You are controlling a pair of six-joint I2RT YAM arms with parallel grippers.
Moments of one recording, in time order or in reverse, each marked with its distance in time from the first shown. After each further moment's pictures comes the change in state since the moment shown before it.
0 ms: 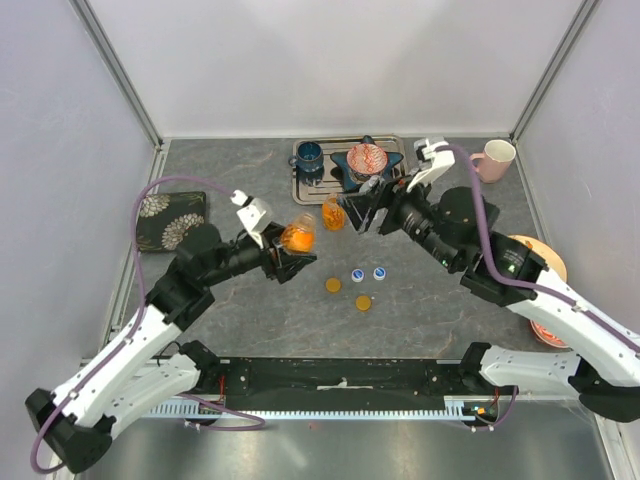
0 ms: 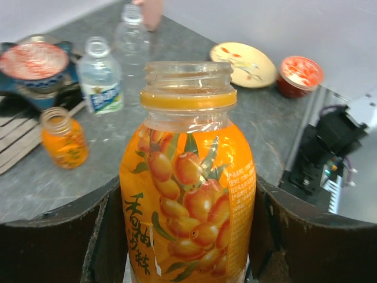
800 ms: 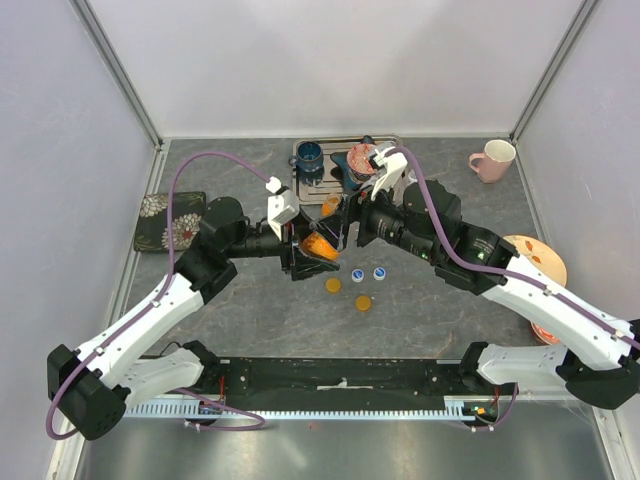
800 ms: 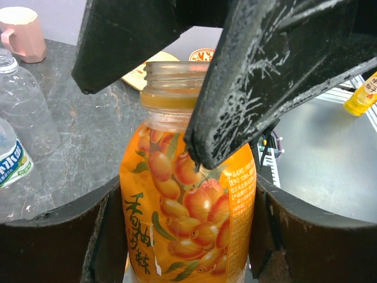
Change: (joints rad) left arm 0.000 0.300 0.132 0.204 0.502 0.006; right arm 0.001 0.117 0.077 -0.029 -0.261 -0.035
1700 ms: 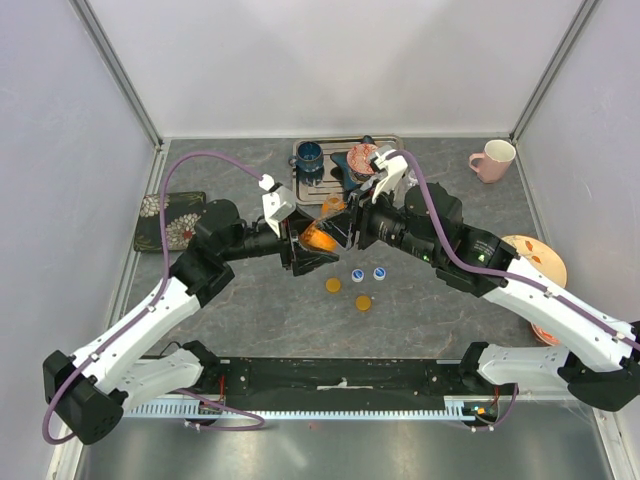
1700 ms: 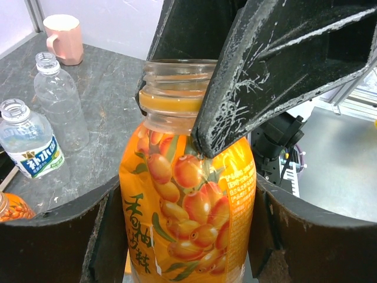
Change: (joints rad) left arm -0.002 -0.030 0.000 -0.006 -0.132 0.001; right arm 0.000 -0.018 -0.031 0.014 -0.018 0.003
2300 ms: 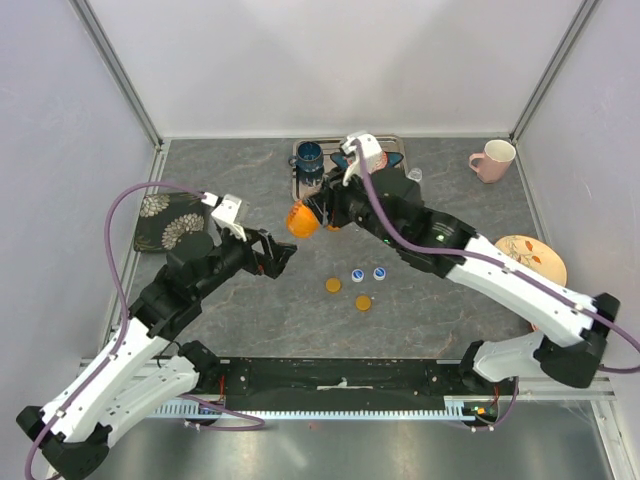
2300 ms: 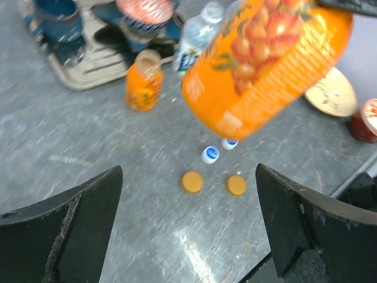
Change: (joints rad) left arm -0.003 -0.284 -0.061 -0.406 -0.659 -0.136; right arm 0.000 0.156 0.100 0.039 0.158 -0.095
